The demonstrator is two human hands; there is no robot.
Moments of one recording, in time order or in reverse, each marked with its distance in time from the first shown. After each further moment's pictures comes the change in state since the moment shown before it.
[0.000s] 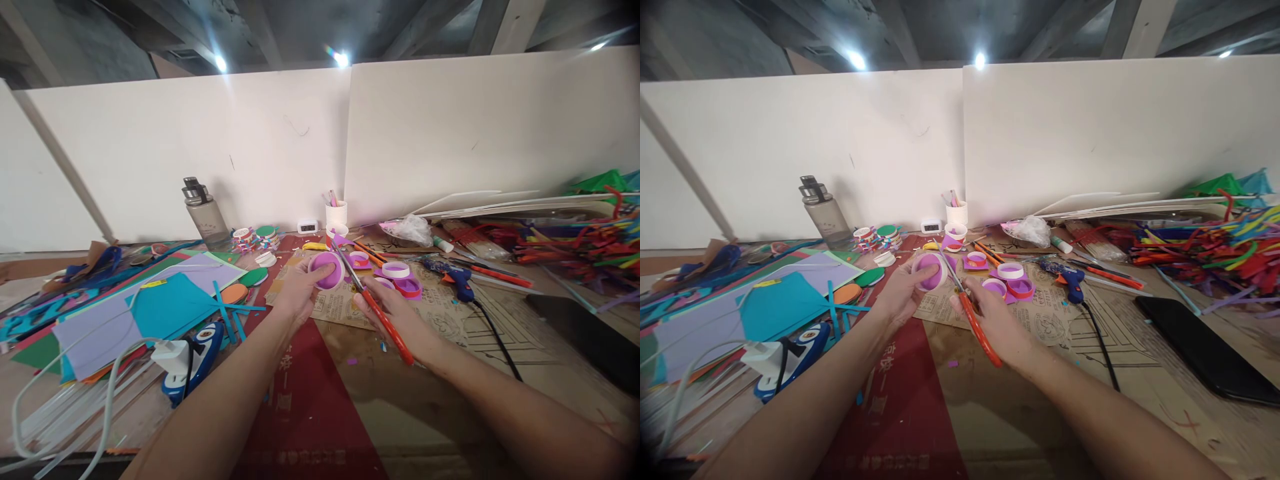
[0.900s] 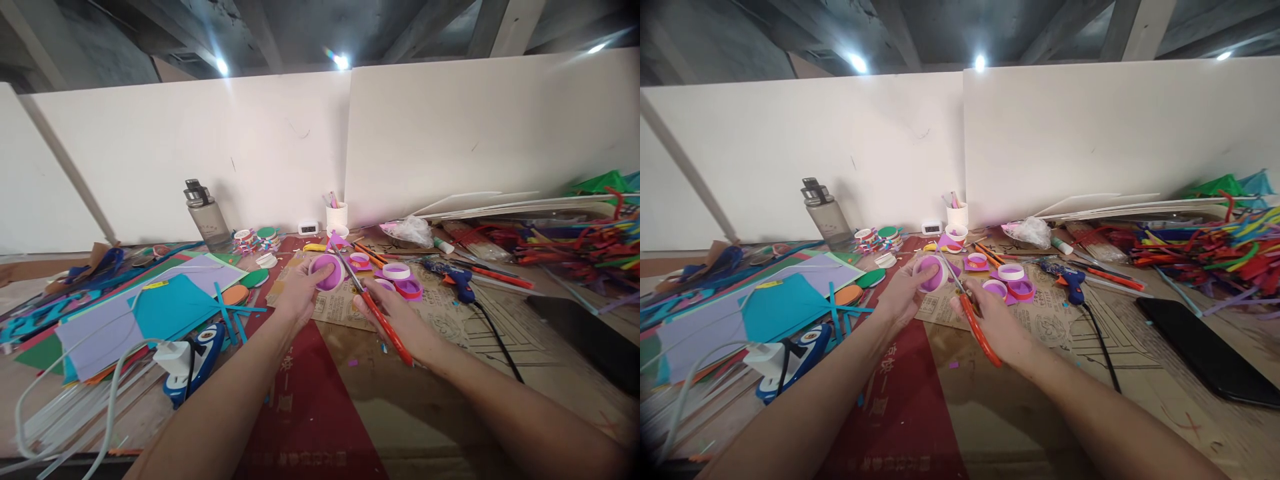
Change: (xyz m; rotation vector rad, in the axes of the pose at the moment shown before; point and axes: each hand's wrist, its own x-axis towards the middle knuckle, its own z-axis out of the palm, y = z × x) left_hand 0.001 -0.003 -0.003 0.004 0.035 0.026; right_hand 0.001 0.000 -0.001 -0.026 -0.016 0.005
